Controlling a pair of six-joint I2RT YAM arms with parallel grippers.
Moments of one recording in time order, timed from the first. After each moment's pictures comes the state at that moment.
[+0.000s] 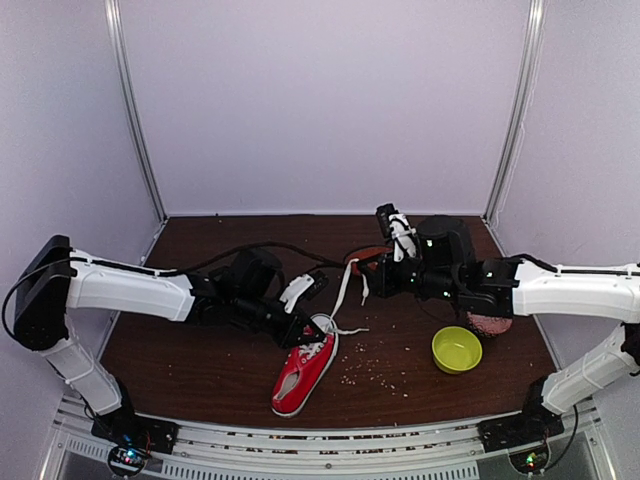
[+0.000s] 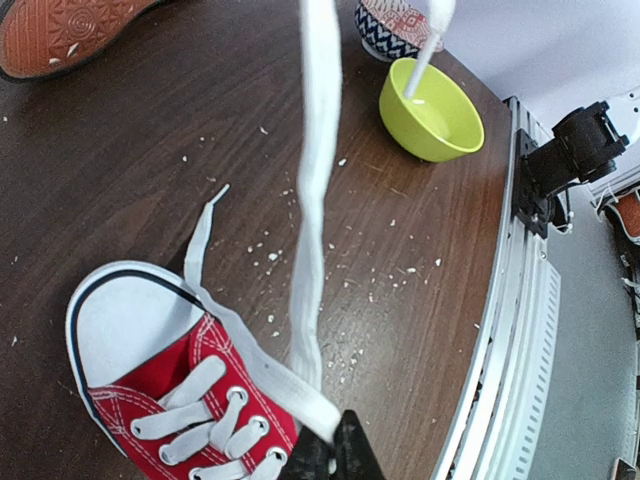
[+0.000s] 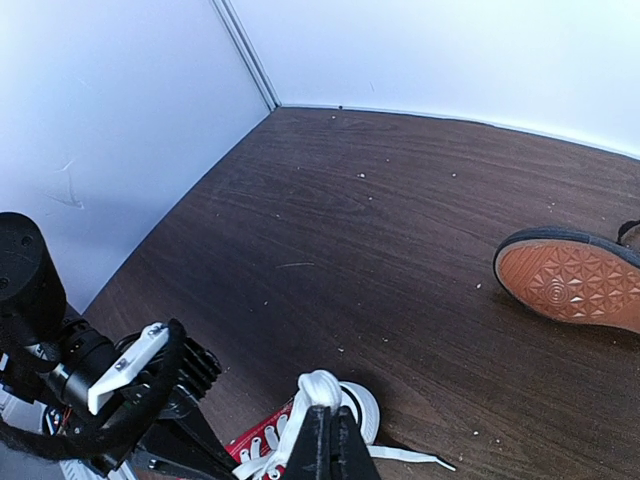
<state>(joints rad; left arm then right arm) -0.95 1.60 0.92 -0.02 0.42 -0.24 0.93 1.33 0.92 0.04 0.13 0.42</state>
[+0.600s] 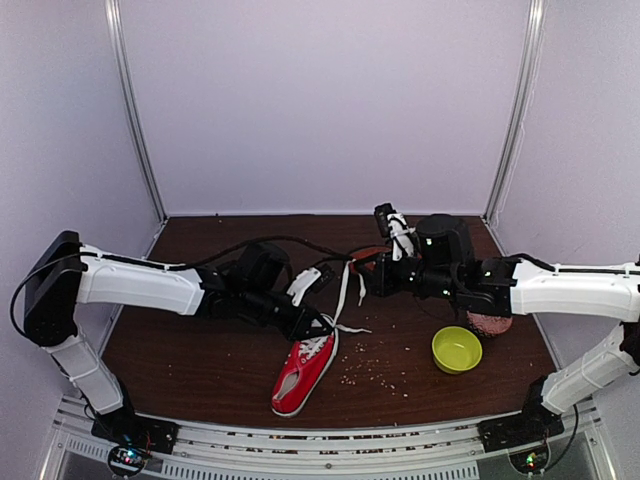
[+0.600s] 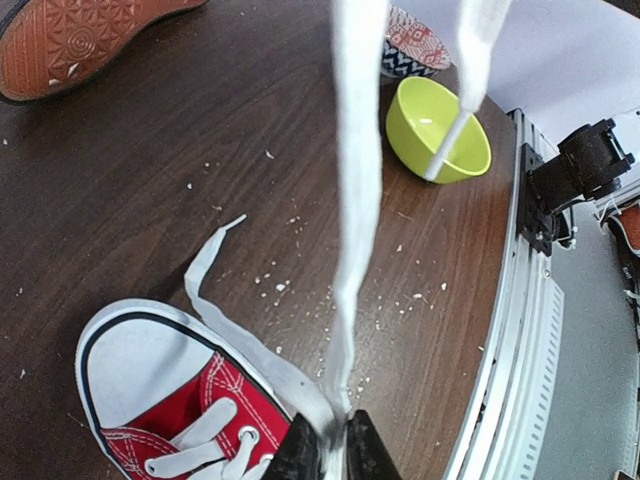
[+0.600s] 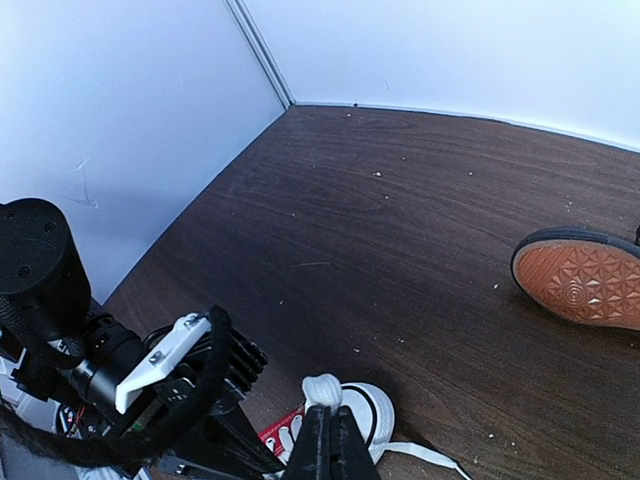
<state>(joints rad) -0.94 1.67 1.00 -0.03 0.42 -0.24 0.92 1.34 0.92 0.06 0.08 0.44</state>
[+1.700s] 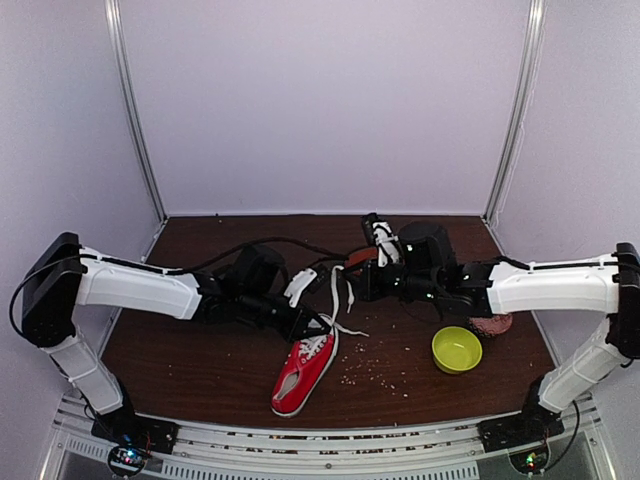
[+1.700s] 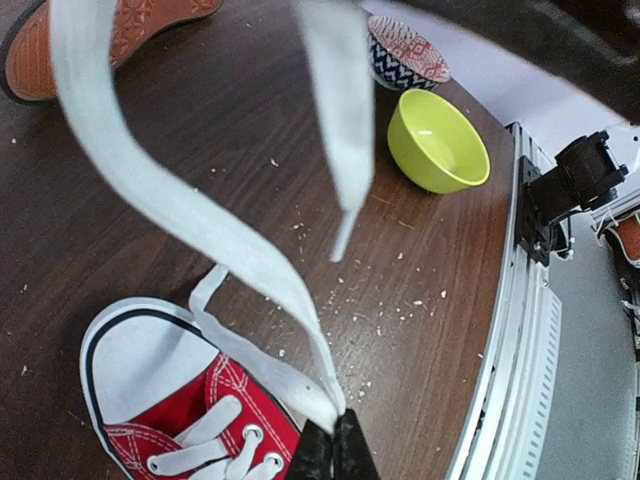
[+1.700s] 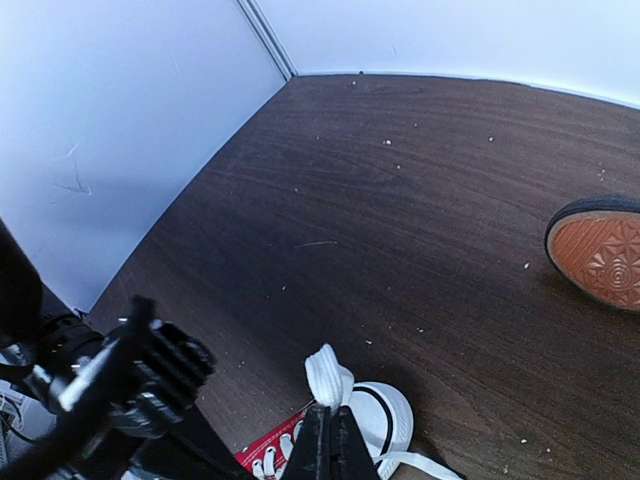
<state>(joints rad) -0.93 1.66 0.95 0.05 0.42 -0.26 0.91 1.46 0.93 0.14 0.02 0.48</state>
